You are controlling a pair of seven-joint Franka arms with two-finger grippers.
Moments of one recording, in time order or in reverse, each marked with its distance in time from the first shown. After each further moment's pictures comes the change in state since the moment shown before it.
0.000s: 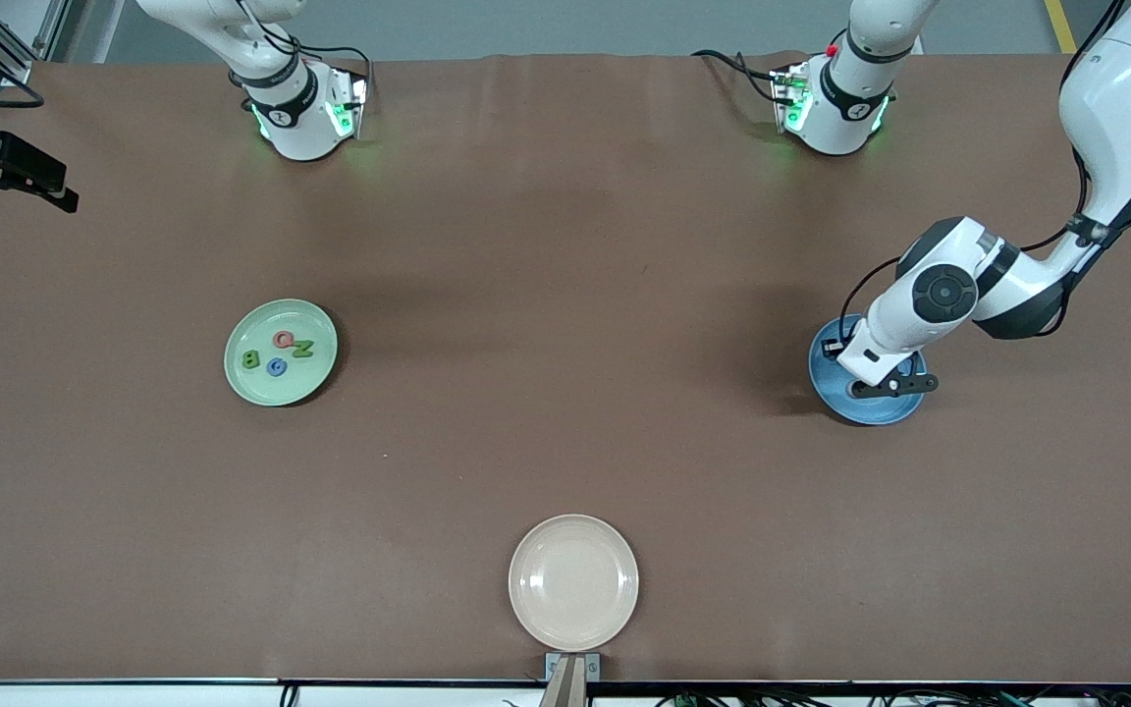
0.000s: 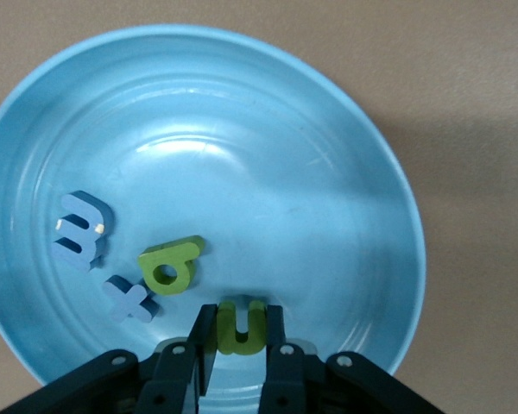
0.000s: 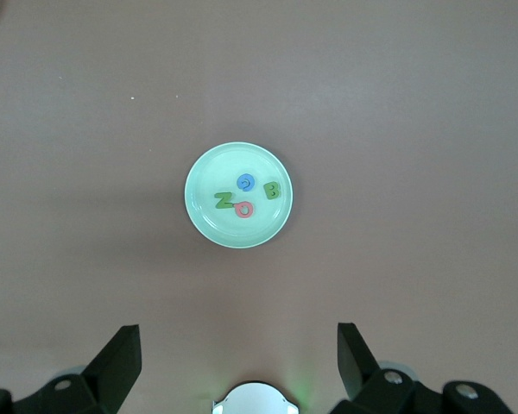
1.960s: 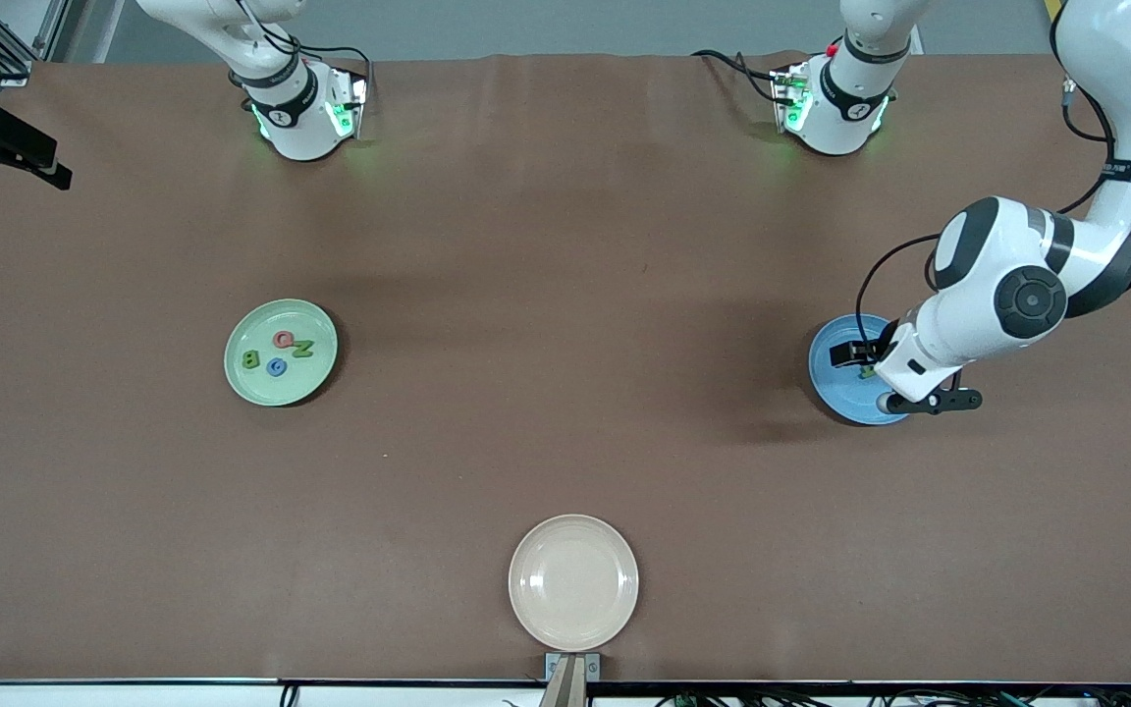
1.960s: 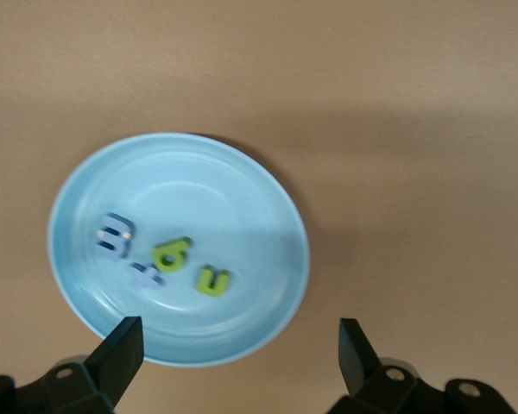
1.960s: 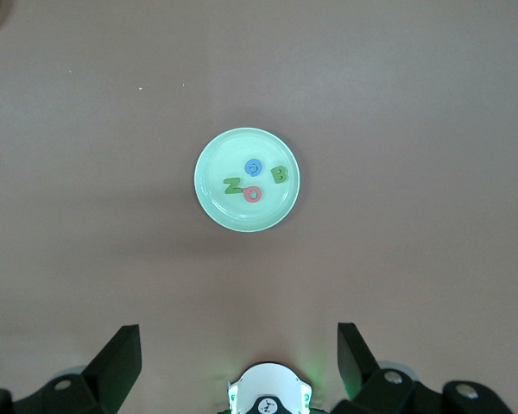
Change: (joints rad) left arm -0.313 -0.322 0.261 0.183 -0.672 -0.099 0.447; right arm 0.000 -0.005 -0.001 0.050 0.018 -0.078 0.037
